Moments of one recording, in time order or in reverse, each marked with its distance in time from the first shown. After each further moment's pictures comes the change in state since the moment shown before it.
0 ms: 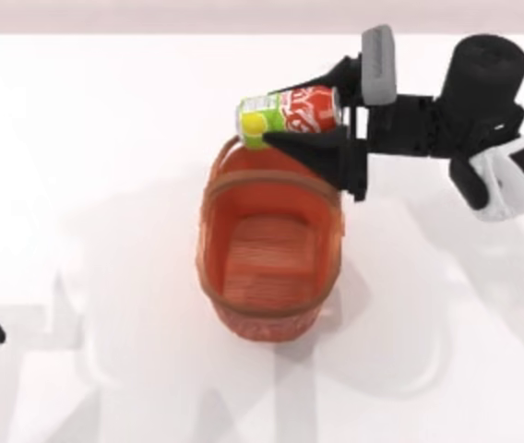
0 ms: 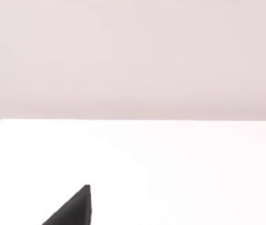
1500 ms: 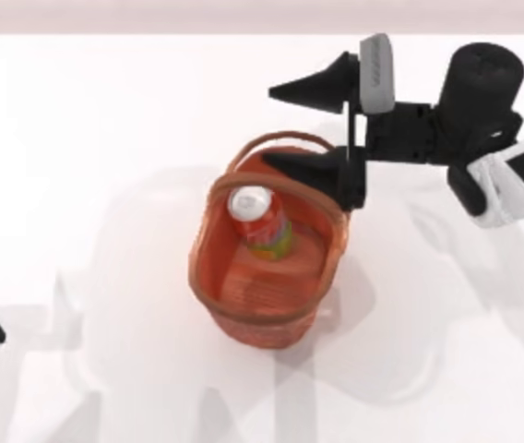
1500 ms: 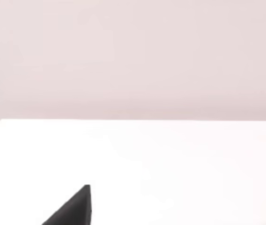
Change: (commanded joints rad) left arm 0.000 0.000 0.000 0.000 0.000 0.000; right arm 0.001 0.012 -0.007 0.015 0.001 0.000
